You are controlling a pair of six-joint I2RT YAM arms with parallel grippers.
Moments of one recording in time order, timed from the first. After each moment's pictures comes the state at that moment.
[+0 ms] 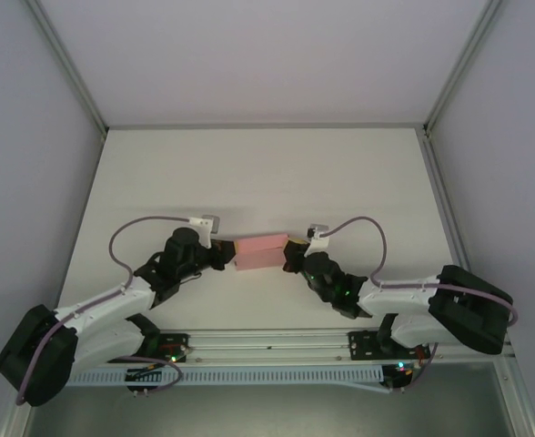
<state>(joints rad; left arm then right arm) -0.69 1.03 0.34 0.17 0.14 -0.59 1.09 1.29 0.31 0.58 0.53 0.78</state>
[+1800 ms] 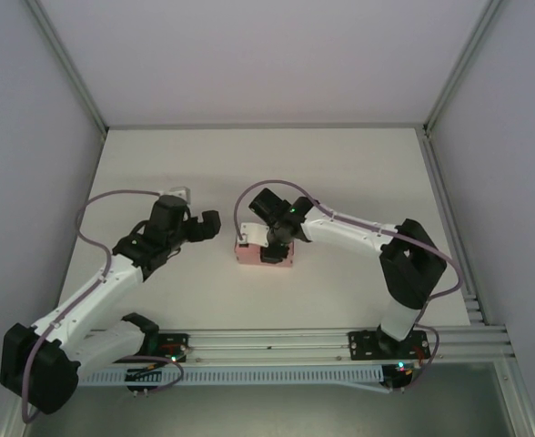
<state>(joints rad) -0.52 0.99 0.71 -0.42 -0.16 -0.51 0.90 1.73 1.27 -0.75 -0.07 -0.61</state>
